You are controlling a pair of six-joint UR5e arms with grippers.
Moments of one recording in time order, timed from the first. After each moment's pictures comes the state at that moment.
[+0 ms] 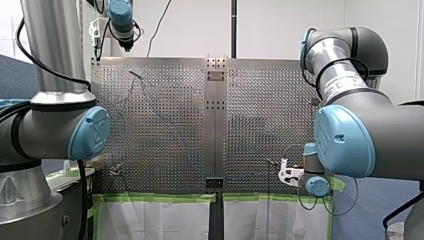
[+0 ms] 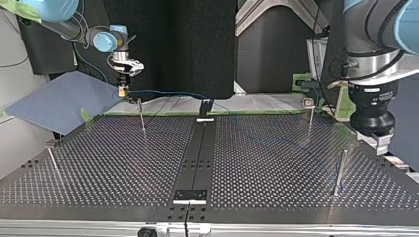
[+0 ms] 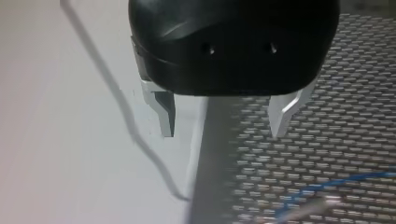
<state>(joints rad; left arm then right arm) 0.00 -1.33 -1.62 -3.41 -1.86 -1.66 1.72 -0.64 1.85 -1.15 1.41 1.68</state>
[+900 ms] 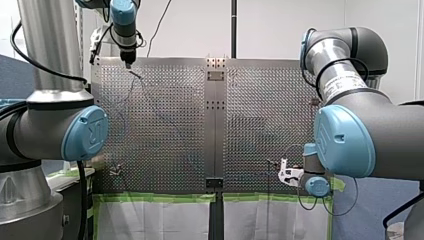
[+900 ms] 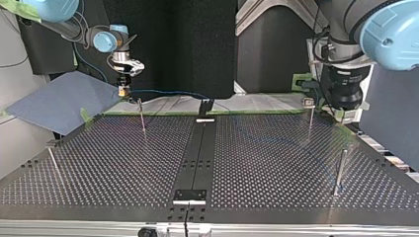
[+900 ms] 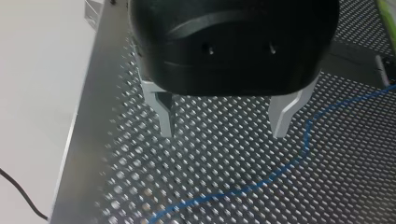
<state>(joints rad) -0.07 -1.36 -1.65 -3.64 -1.90 -1.60 1.72 -0.63 1.85 -1.15 1.41 1.68</state>
